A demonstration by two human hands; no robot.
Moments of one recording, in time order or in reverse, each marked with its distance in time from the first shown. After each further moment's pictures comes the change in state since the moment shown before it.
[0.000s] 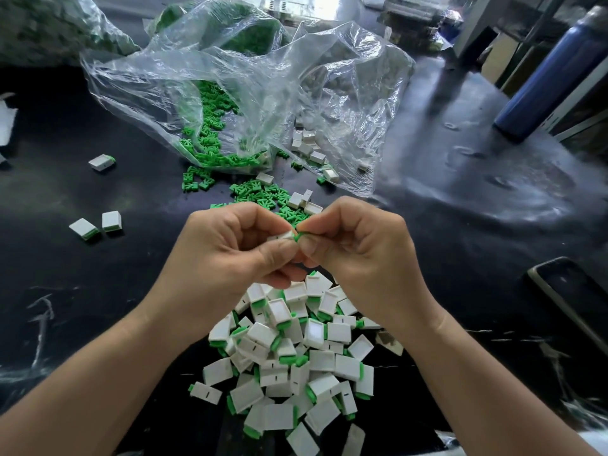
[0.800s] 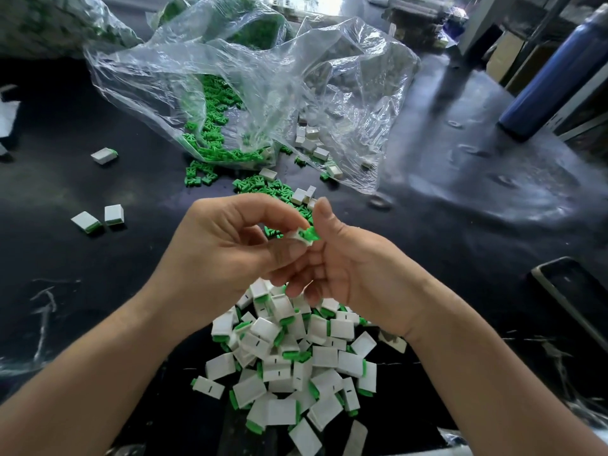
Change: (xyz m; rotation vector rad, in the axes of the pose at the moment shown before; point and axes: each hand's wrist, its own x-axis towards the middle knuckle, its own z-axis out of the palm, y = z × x) left_hand 0.003 -0.003 -0.008 0.105 -0.060 0.173; right_hand 0.005 -0.005 -0.002 0.458 -0.489 0.649
